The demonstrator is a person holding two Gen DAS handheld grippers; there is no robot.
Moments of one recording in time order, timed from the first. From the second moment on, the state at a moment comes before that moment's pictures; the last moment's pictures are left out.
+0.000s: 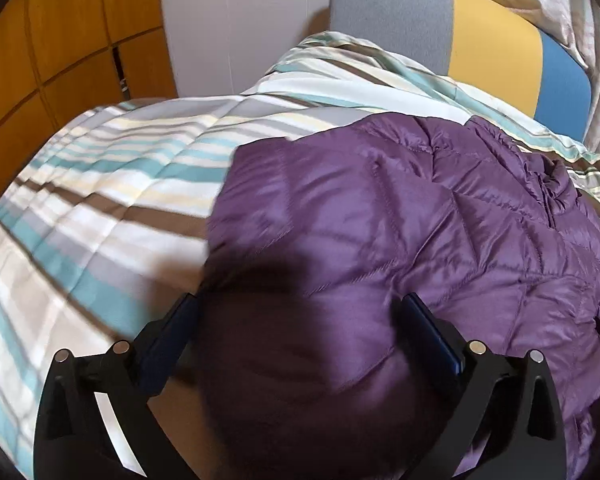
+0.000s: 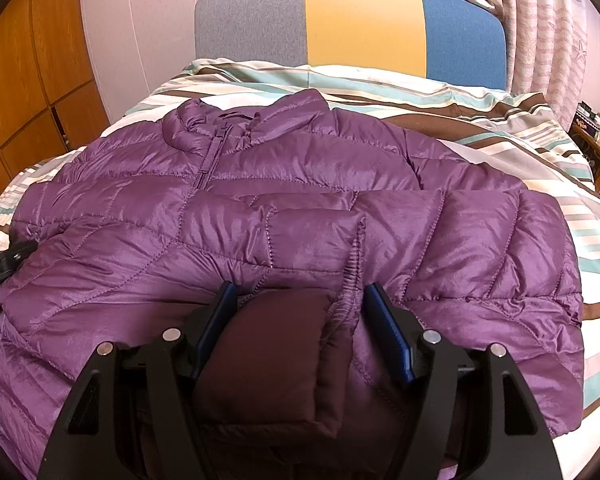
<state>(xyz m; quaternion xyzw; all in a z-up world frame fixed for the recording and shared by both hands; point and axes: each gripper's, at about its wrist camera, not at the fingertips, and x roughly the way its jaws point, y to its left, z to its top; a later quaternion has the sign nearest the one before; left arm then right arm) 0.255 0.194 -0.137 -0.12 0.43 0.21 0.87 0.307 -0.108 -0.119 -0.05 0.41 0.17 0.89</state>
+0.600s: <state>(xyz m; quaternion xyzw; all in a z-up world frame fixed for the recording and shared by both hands) 0.125 0.162 -0.120 -0.17 0.40 0.13 0.89 0.251 -0.153 -0.075 -0.01 0.45 0.20 0.87</state>
